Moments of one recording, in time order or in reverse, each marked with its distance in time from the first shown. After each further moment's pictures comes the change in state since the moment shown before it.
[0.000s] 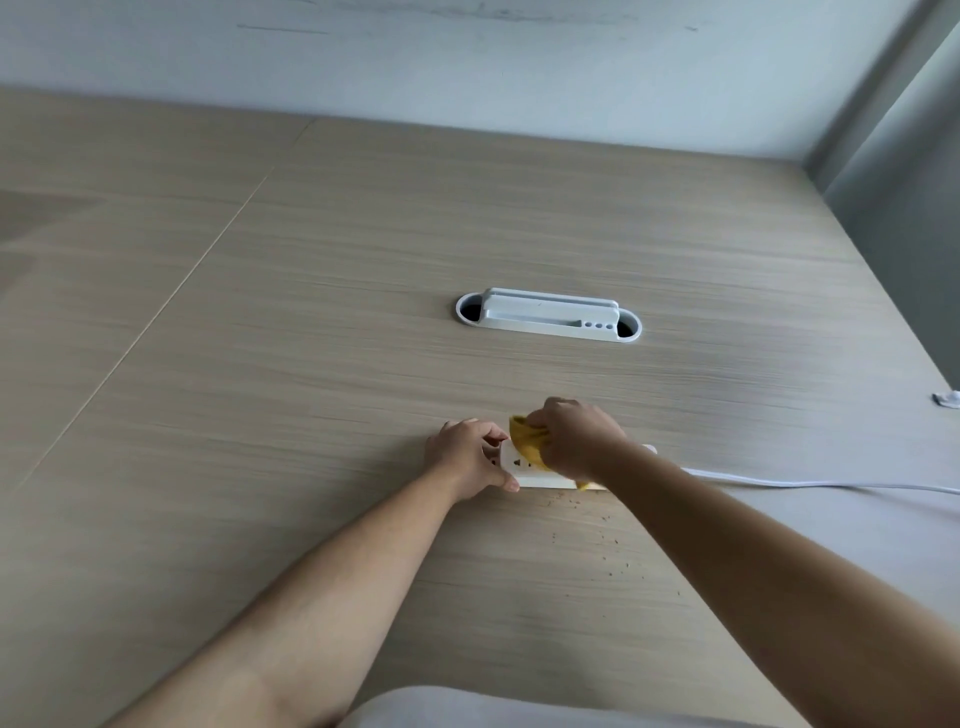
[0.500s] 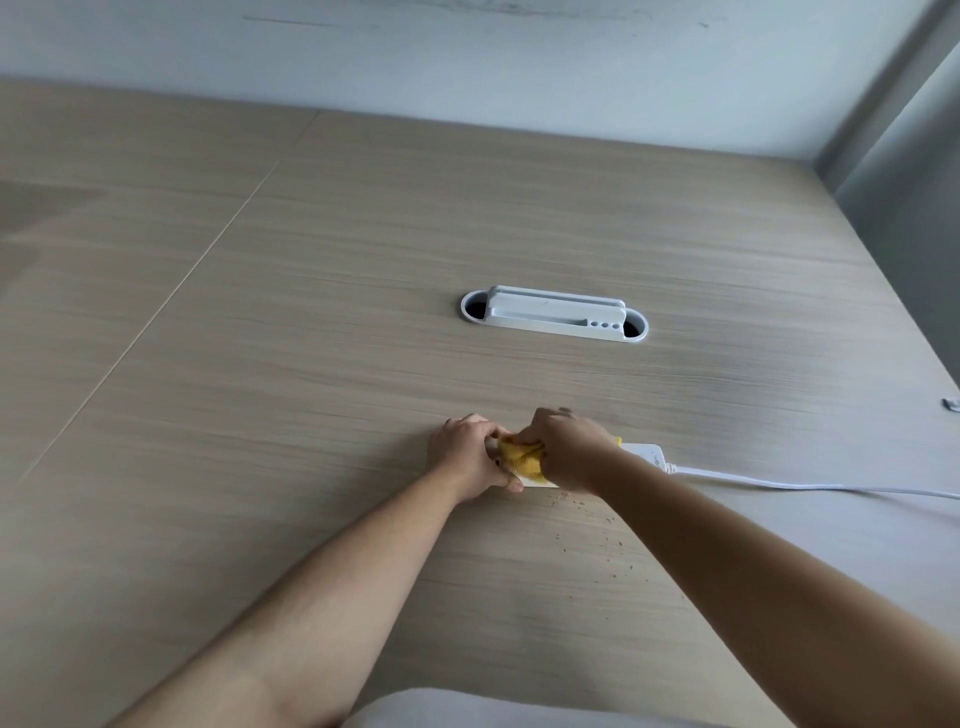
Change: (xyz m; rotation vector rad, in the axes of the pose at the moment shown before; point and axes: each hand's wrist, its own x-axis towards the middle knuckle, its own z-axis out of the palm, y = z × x) left_hand 0.002 -0.002 0.001 0.034 0.022 0.033; right_hand 0.003 0.000 0.017 0.018 -0.028 -0.116
